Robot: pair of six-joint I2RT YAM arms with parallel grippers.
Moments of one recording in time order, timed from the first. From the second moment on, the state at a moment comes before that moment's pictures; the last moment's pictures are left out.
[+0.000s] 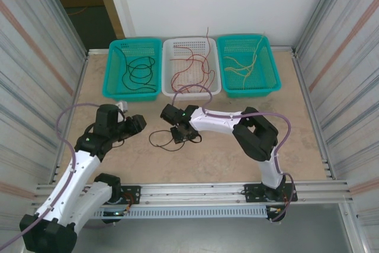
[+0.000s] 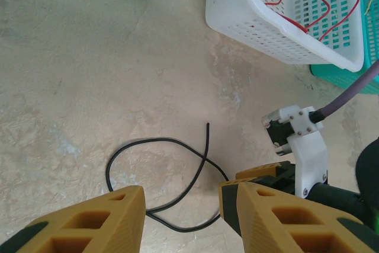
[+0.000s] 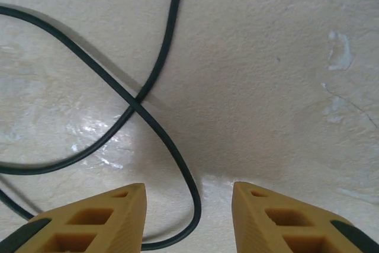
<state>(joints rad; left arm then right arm) -0.27 0.78 0.65 -0.60 0.22 -0.66 1.02 2.02 1.43 -0.77 0.09 0.67</state>
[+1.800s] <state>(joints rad) -0.70 1.06 0.80 -0.30 0.30 -0.51 0.92 1.40 1.29 -0.42 0.01 0.66</state>
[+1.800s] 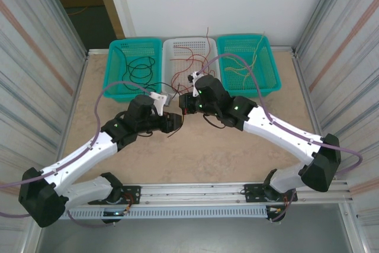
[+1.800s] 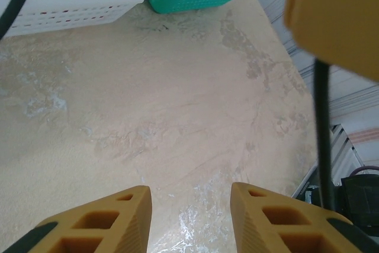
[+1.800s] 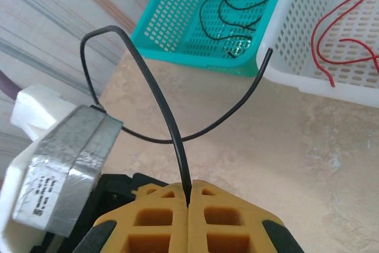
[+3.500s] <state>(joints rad) -0.36 0.91 0.66 -0.16 0.31 -0.81 0.89 1.35 1.23 -0.28 -0.16 0.74</state>
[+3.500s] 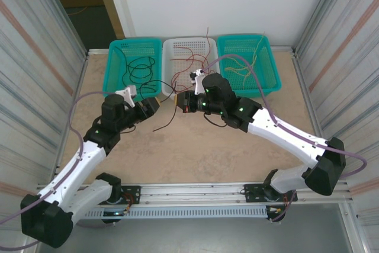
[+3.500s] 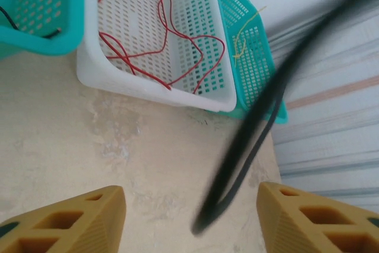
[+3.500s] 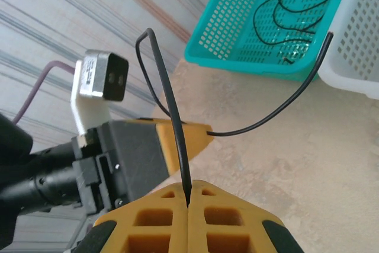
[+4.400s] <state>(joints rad) -0.58 0.94 0.84 -0.46 0.15 -0.43 0.84 1.35 1.32 -0.50 0.01 0.60</state>
